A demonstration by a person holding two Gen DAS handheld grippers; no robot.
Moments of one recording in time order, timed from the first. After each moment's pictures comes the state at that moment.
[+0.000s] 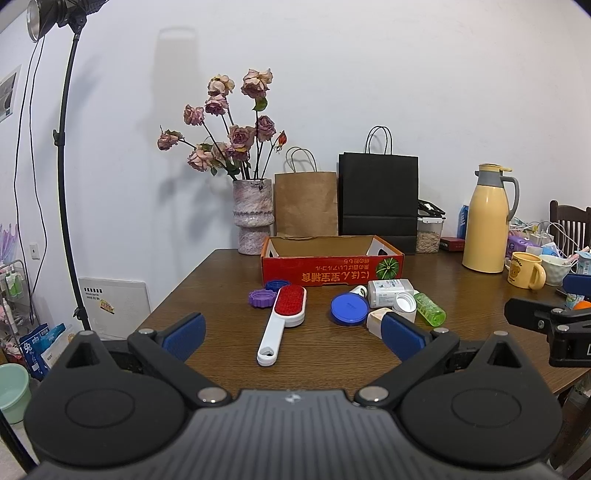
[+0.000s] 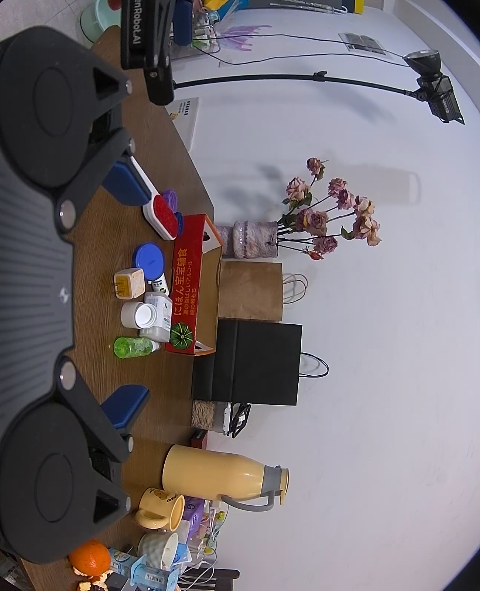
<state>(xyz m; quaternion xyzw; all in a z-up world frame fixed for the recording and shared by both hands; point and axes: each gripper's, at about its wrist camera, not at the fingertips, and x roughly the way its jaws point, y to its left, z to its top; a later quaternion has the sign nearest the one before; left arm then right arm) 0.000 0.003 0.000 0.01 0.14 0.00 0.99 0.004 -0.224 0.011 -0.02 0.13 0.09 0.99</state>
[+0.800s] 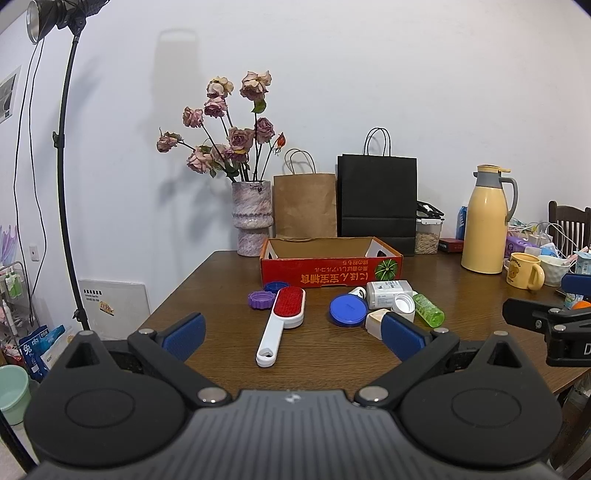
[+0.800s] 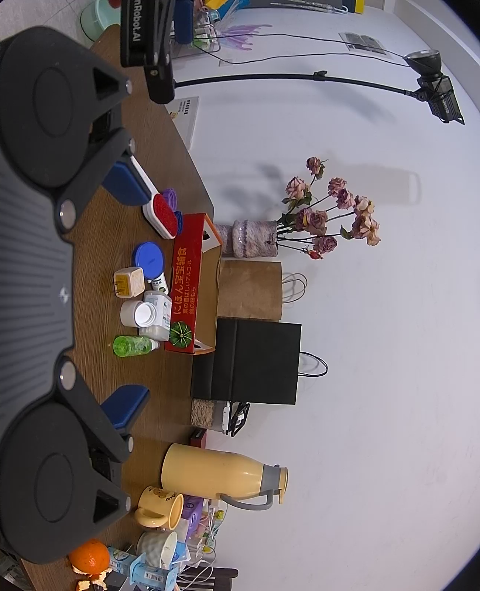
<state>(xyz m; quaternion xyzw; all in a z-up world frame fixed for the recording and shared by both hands) -0.001 0.006 0.002 0.01 0.13 0.00 0.99 0.004 -0.224 0.010 -0.02 0.13 0.09 0.99</state>
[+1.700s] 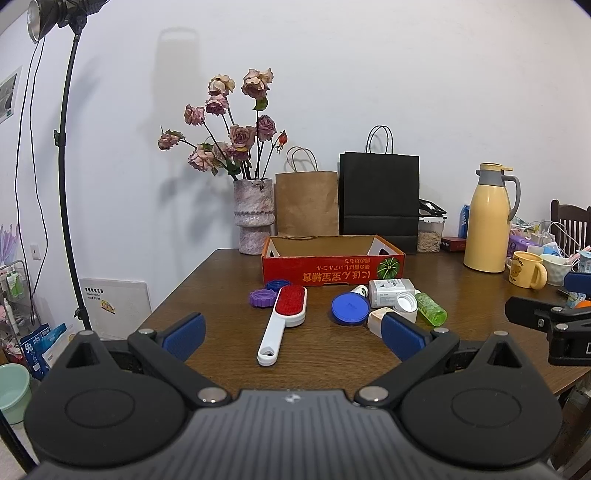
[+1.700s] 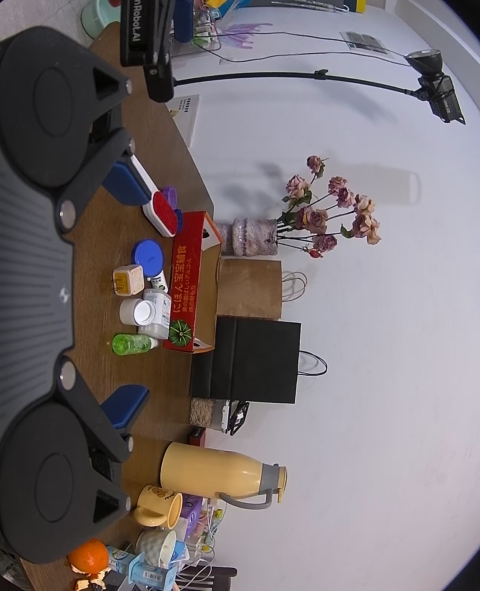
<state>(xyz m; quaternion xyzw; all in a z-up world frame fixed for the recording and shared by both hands) -0.002 0.006 0.004 0.01 0.14 0.00 0.99 0.005 -0.225 0.008 -0.02 0.13 0.09 0.99</state>
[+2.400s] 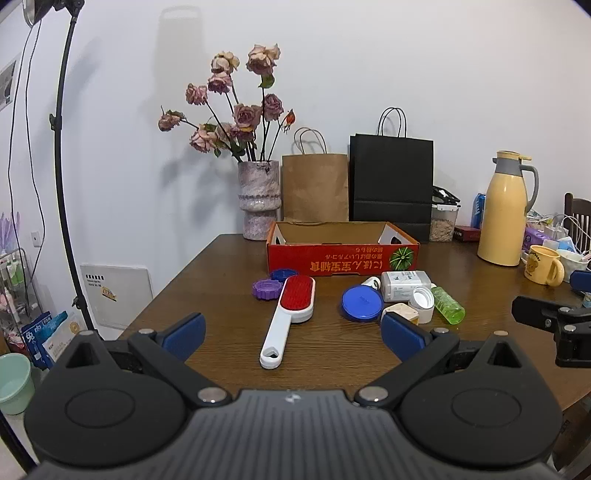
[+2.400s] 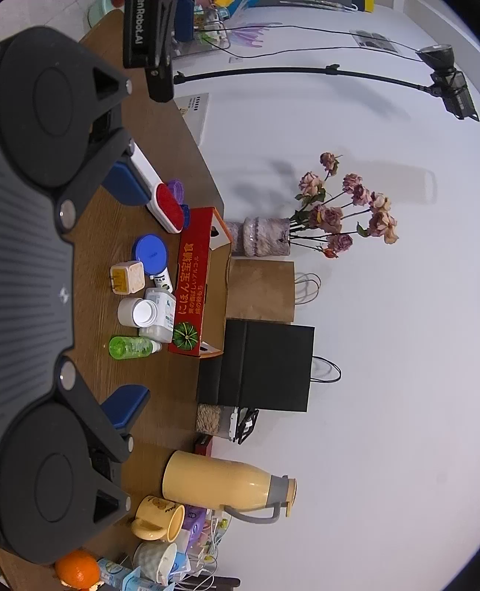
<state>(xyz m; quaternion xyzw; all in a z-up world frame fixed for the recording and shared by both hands) 0.047 0.008 -0.004 0.01 0.17 0.01 0.99 0.052 -0.220 0.006 -0.03 0.15 0.09 0.98</state>
